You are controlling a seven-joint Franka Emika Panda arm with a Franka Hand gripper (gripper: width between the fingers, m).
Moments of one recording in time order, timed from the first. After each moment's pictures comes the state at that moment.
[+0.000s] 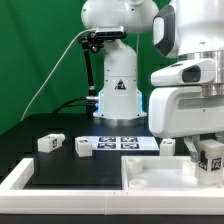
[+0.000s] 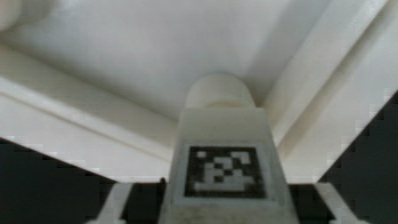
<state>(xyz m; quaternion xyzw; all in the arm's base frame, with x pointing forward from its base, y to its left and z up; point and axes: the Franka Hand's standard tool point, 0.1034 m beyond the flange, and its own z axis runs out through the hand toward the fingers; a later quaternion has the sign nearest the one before) 0.623 0.112 0.070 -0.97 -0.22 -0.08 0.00</state>
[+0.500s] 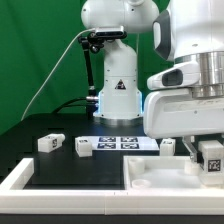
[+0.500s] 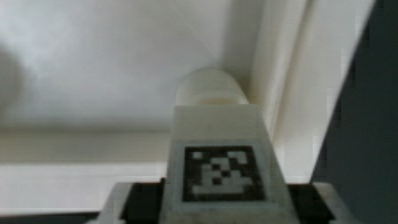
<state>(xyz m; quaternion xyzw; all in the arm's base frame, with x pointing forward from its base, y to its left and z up) 0.625 0.117 0.067 -0.99 0.05 -0.10 0.05</state>
